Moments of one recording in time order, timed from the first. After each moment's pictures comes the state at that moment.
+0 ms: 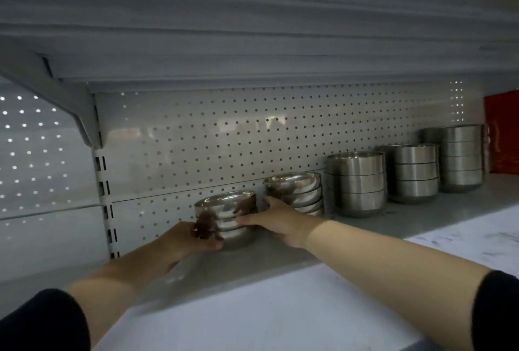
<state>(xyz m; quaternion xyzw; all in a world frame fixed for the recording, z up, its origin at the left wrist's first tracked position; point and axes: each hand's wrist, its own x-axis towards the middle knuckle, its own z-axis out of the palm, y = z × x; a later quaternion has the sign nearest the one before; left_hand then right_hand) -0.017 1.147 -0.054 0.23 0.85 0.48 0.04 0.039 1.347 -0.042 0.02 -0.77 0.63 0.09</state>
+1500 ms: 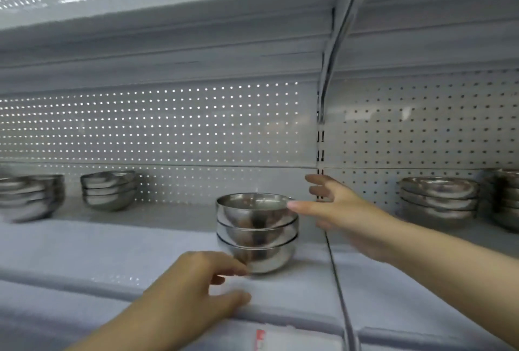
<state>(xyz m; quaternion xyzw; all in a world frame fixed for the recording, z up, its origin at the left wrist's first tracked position) 0.202 0.816 -0.066 0.17 0.93 0.28 -0.17 0.123 1.045 -0.019 0.17 -0.80 0.58 0.04</state>
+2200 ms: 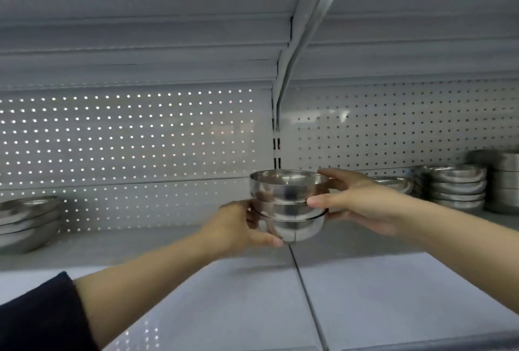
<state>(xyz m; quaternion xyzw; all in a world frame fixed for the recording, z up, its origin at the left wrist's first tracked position) 0.057 0.893 -0.027 0.28 0.88 0.39 -0.07 0.116 1.118 0.007 0.12 -0.78 0.61 0.07</state>
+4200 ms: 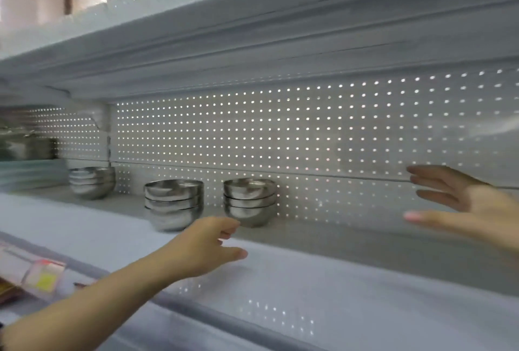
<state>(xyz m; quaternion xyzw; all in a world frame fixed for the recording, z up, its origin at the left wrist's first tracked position) 0.086 0.474 -0.053 0.05 0.95 0.27 -0.16 0.056 0.839 -0.007 0.25 -0.83 0.46 0.18</state>
